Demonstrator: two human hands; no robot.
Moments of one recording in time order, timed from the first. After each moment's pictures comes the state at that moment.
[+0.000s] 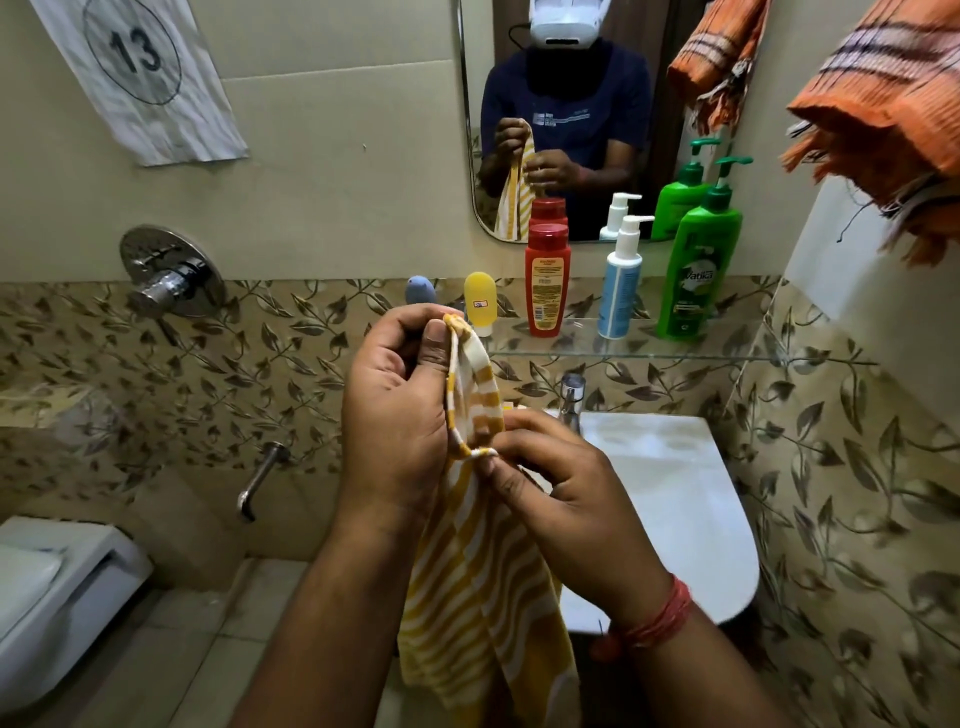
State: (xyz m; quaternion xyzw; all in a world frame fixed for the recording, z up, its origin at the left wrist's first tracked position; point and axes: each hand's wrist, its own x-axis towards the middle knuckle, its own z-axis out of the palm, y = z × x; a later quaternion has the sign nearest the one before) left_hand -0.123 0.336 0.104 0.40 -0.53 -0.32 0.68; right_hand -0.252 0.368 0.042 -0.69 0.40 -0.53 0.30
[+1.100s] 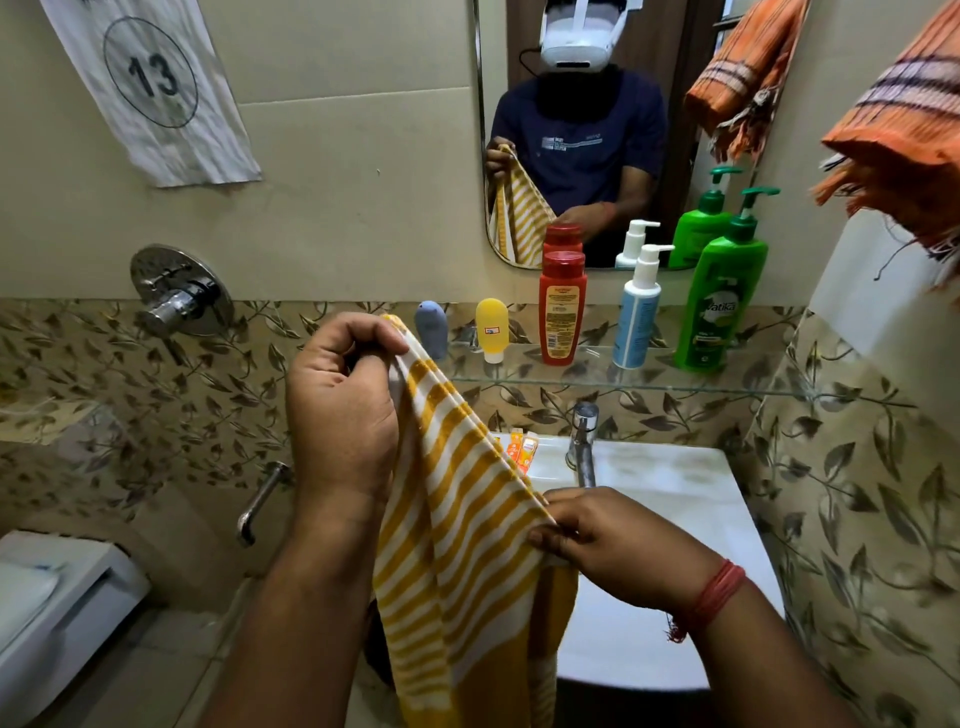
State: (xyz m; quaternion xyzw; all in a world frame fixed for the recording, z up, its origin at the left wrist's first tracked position) left_hand -0.085 0.289 0.108 0.43 -0.50 -0.23 0.71; right_hand -0.302 0.304 0.007 -0.85 0.44 -0.16 0.25
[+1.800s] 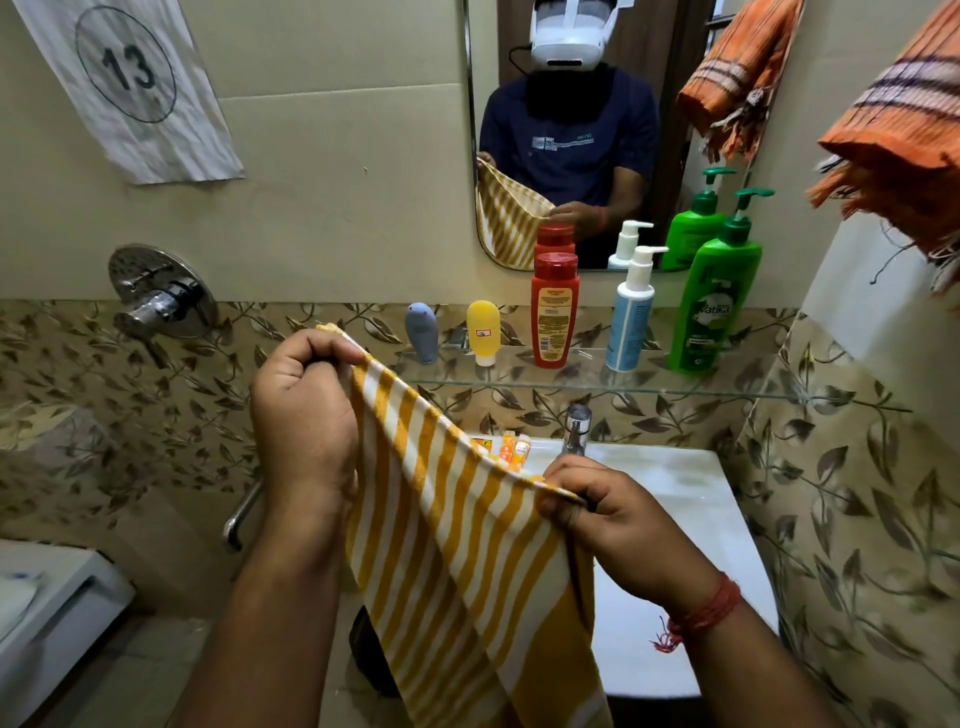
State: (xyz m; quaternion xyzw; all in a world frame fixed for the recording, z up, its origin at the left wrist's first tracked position) left_hand -0.068 0.262 0.098 0.52 -0.40 -0.25 0.72; right_hand -0.304 0.302 0.009 -0.73 0.40 -0.41 0.37
